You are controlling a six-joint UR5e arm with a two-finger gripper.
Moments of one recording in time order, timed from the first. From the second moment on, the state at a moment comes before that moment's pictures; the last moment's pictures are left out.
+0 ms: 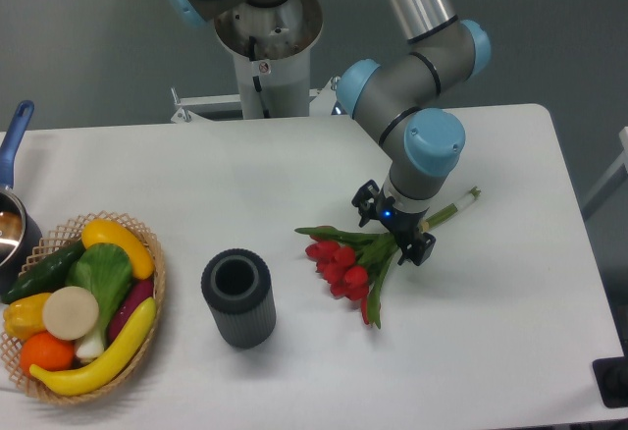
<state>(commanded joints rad) 2.64 -2.01 -1.82 -0.93 1.46 1.47</state>
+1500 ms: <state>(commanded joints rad) 2.62 -2.02 -1.83 -0.89 1.48 1.46</state>
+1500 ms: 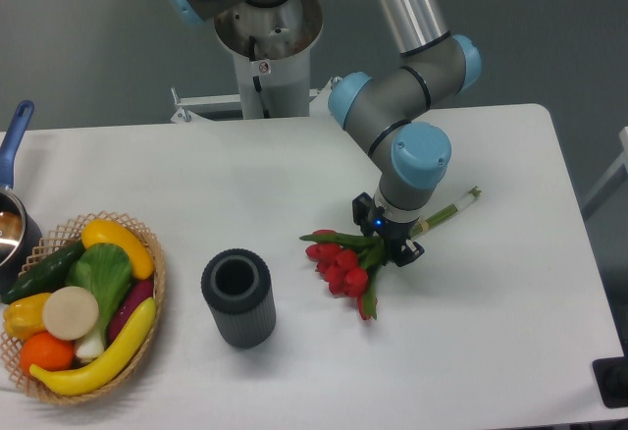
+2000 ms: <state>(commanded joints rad) 2.62 -2.00 -1.80 -0.89 1.47 1.46</state>
